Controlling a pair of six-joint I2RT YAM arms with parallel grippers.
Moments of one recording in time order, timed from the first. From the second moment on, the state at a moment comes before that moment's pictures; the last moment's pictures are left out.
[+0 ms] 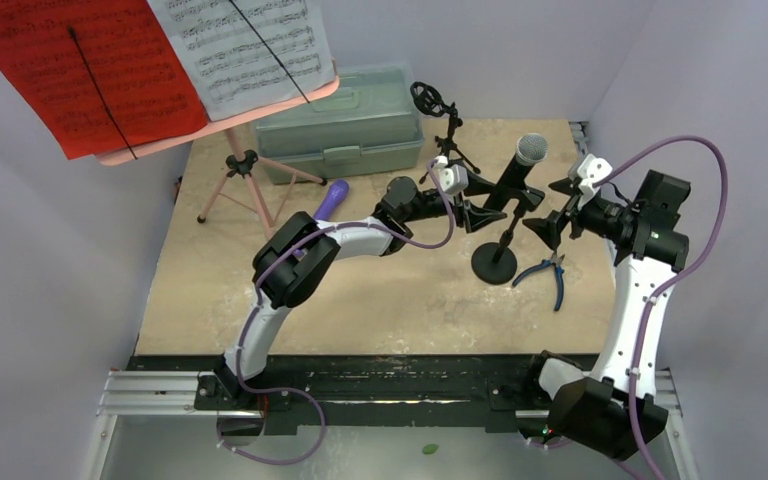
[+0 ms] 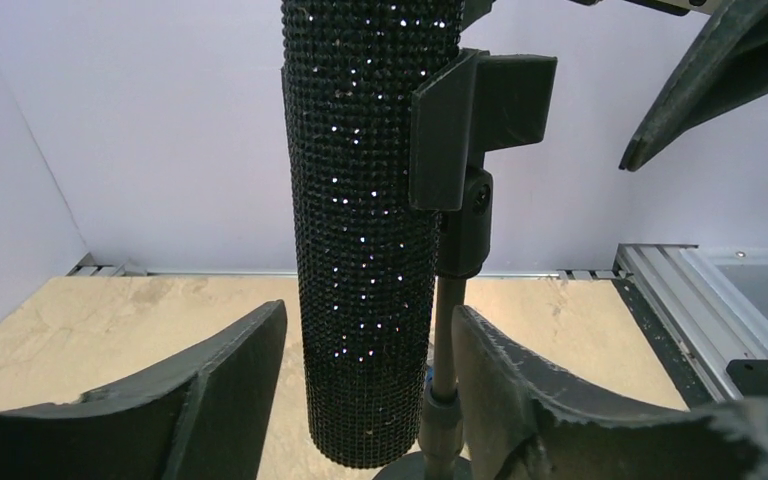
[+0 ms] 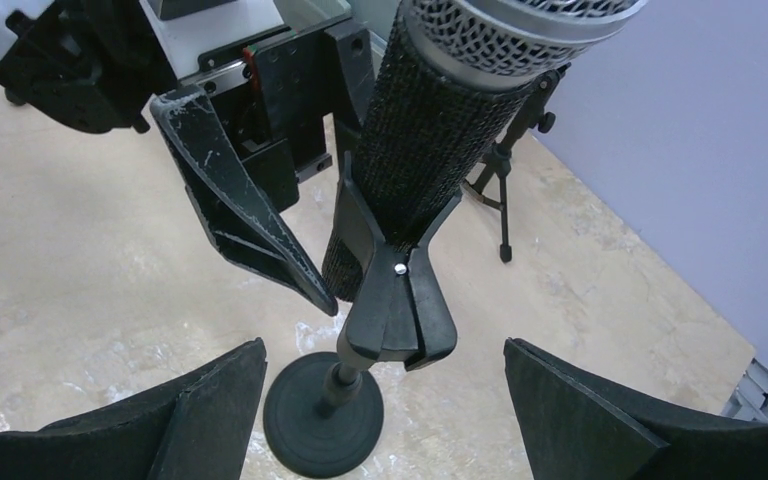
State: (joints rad) left arm -0.82 2.22 1.49 1.10 0.66 -0.18; right arm -0.44 1.05 1.18 -0.85 -1.13 -0.91
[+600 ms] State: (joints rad) left arm -0.83 2.23 1.45 1.20 0.59 -0.23; right arm -0.44 1.11 1.30 -0.91 -1.11 -0.86
